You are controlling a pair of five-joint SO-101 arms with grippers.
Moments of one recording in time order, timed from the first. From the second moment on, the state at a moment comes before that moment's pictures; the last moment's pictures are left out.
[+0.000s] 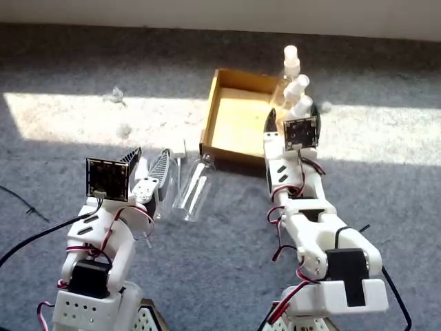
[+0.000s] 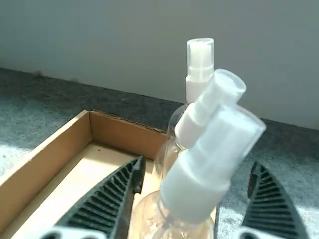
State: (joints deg) left arm 4.4 -91.9 79.5 37.9 5.5; right arm -8.6 -4.2 61.5 -43.9 9.9
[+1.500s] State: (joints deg) left arm -6.6 -91.8 79.5 37.9 5.4; right arm -23.4 -45.0 36.2 31.3 10.0
